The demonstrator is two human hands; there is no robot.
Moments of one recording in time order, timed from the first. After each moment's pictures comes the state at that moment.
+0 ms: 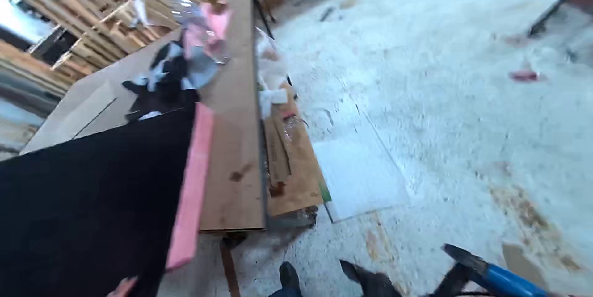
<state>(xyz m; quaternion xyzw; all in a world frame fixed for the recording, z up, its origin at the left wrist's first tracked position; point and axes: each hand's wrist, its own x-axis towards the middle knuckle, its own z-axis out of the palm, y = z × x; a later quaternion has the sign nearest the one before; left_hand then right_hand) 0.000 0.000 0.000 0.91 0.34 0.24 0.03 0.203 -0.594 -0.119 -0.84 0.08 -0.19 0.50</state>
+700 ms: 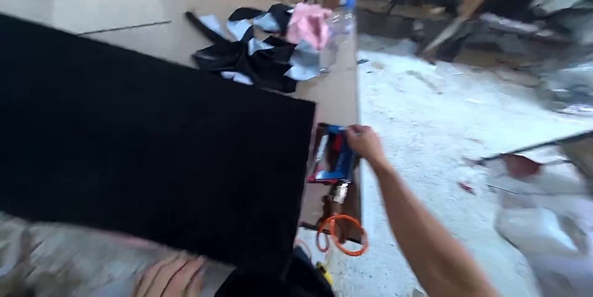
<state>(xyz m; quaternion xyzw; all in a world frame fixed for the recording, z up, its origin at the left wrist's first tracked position) -0.085 0.105 0.050 0.92 0.19 0.34 0.07 0.425 -0.101 0.050 -0.96 -0.20 0.04 0.20</state>
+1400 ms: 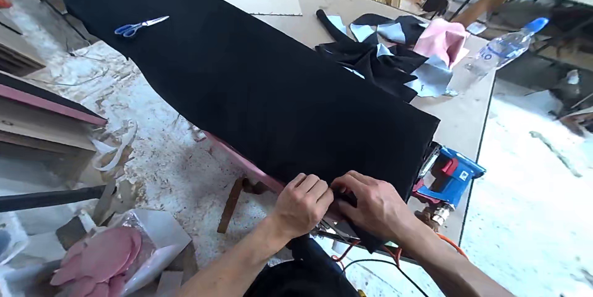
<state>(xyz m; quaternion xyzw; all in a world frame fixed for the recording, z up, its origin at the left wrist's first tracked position) -0.058 0.147 0.024 0.93 0.12 0.34 0.08 0.109 0.019 0.106 -0.71 -0.68 0.09 0.17</state>
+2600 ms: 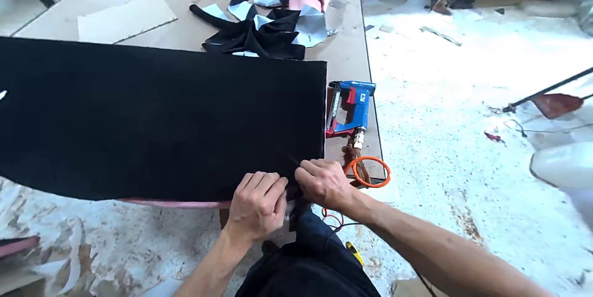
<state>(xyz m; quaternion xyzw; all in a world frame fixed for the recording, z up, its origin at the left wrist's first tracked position) -0.023 0.108 0.055 0.96 -0.03 0.27 0.10 0.121 -0.063 0.052 -0.73 -0.62 -0.16 0.25</state>
